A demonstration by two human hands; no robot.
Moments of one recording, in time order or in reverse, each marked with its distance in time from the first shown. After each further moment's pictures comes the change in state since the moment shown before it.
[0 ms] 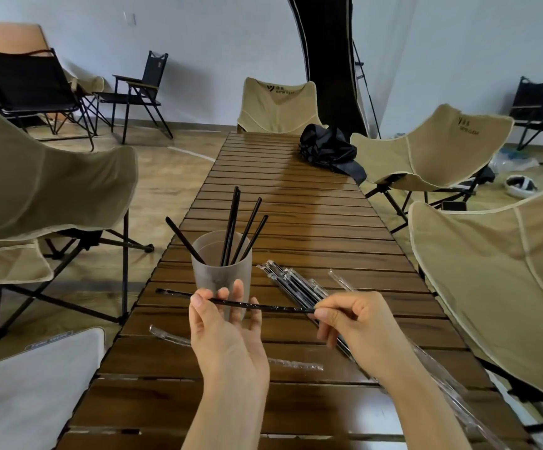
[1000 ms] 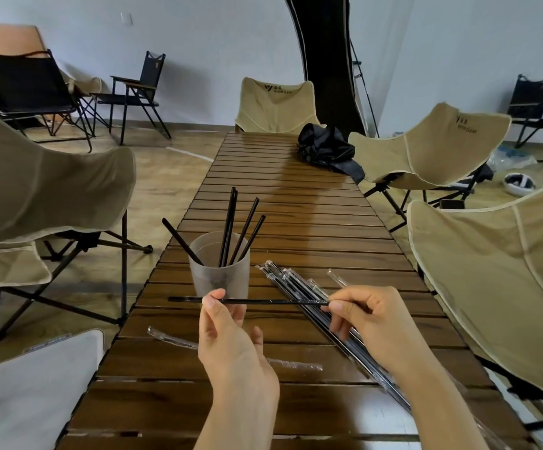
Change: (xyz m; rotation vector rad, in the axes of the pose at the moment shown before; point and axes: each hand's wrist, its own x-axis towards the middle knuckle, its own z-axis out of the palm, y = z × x) left_hand -0.021 -0.003 0.010 0.266 0.190 0.044; right_hand 0.004 0.013 -0.013 0.035 0.073 -0.043
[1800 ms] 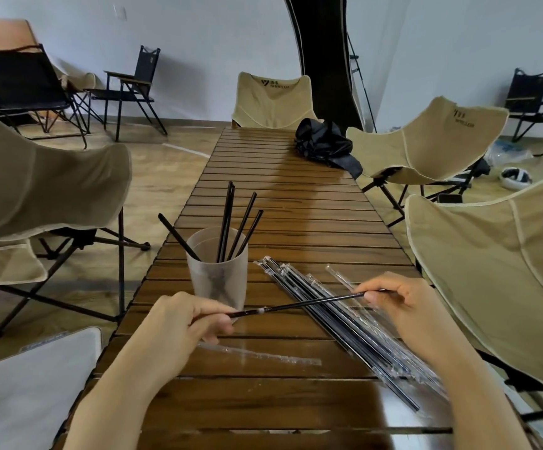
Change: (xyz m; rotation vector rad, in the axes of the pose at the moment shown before) left_hand 0.059 0.071 -0.043 1.593 -0.817 0.679; right_hand 0.000 0.015 -0.036 -0.234 0.089 -0.006
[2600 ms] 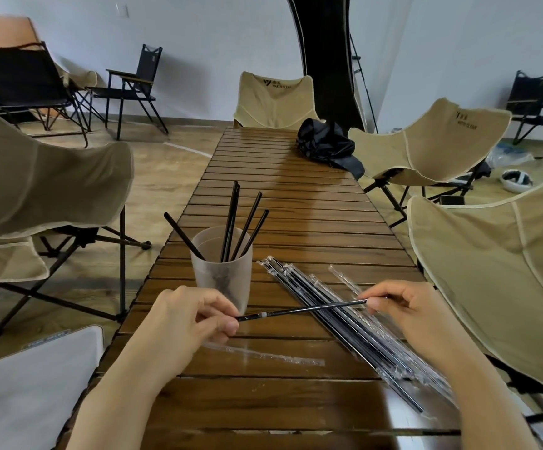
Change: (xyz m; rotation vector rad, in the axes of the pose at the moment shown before) left_hand 0.005 -0.005 0.000 -0.127 0.019 0.061; right_hand 0.000 0.006 0.000 -0.024 -0.033 0.037
